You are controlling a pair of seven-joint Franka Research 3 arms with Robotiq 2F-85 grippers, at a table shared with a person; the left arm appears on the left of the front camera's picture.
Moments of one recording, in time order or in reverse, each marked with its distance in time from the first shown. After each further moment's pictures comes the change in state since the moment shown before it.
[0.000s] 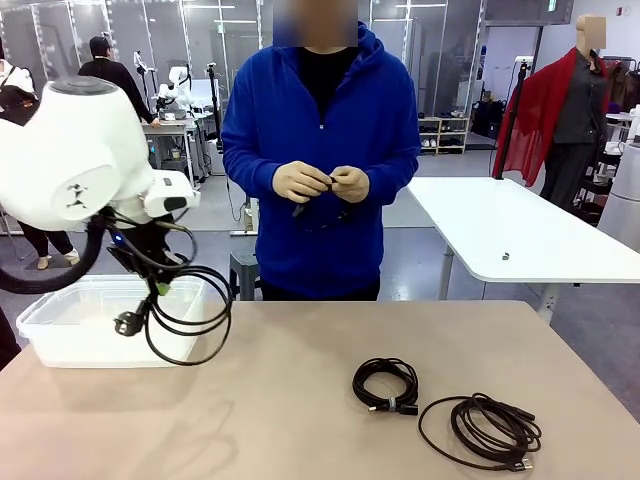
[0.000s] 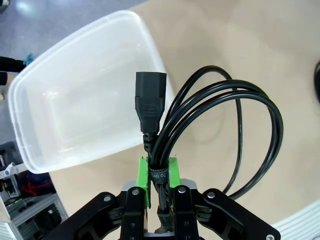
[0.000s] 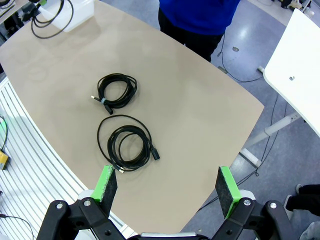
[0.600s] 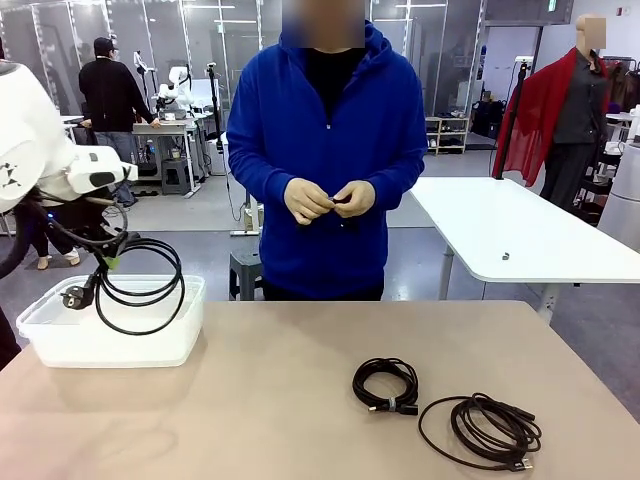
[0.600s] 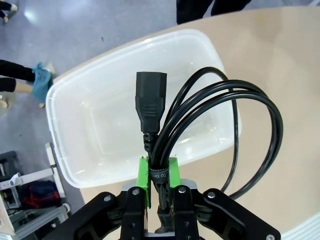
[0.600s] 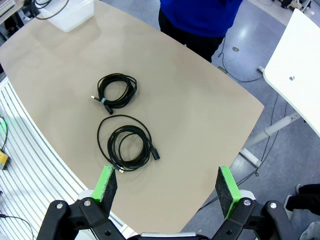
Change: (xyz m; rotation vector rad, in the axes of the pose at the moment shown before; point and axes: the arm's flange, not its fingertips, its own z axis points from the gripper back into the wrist) left arm -0.005 0.107 0.004 -0.012 -0.094 0.033; right arm 0.000 0.000 0.000 0.000 0.000 0.000
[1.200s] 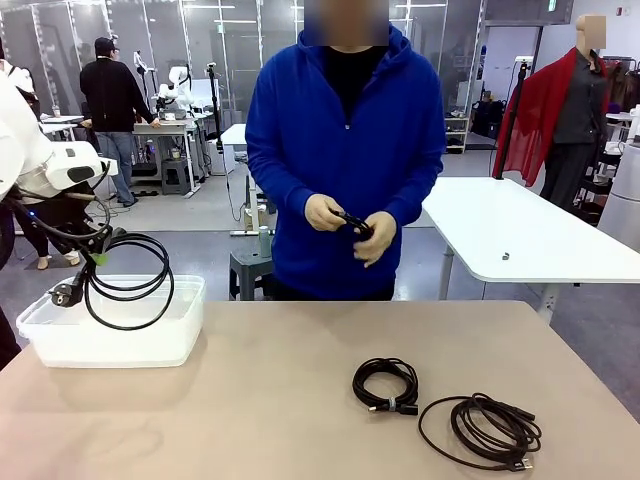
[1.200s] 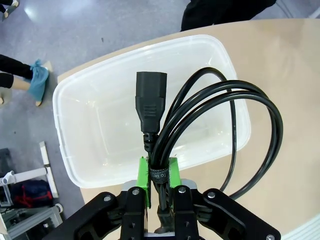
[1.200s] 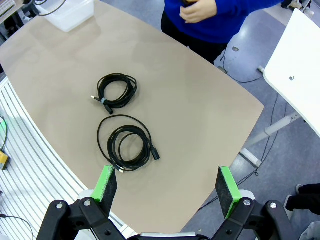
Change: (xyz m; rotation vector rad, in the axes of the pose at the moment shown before) left arm -0.005 0.024 0.000 -0.019 -0.017 0.049; right arm 0.000 0.000 0.000 0.000 0.000 0.000
